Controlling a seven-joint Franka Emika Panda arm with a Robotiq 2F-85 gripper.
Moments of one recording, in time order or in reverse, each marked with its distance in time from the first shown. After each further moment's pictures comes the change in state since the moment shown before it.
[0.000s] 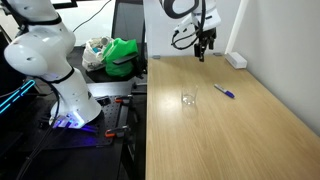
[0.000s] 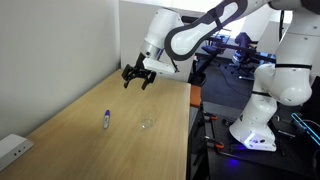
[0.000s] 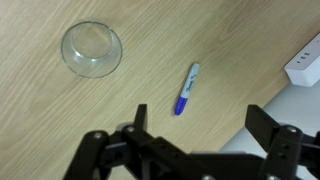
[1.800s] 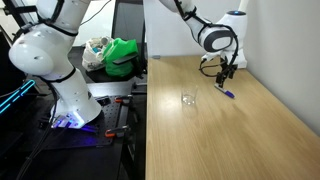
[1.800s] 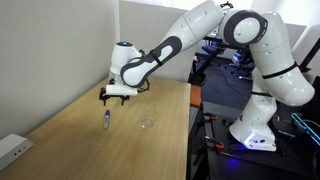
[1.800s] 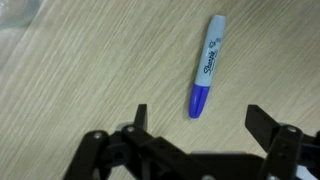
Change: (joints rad) arm 0.123 0.627 -0.186 0.593 -0.083 -0.100 0.194
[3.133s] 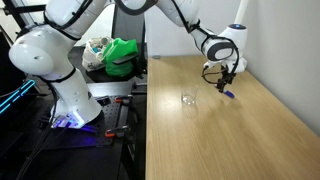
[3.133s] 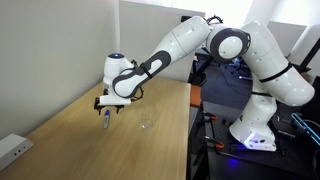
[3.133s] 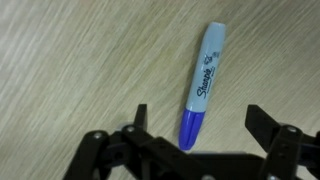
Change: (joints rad) arm 0.002 0.182 0.014 0.191 0.010 -0.035 -0.004
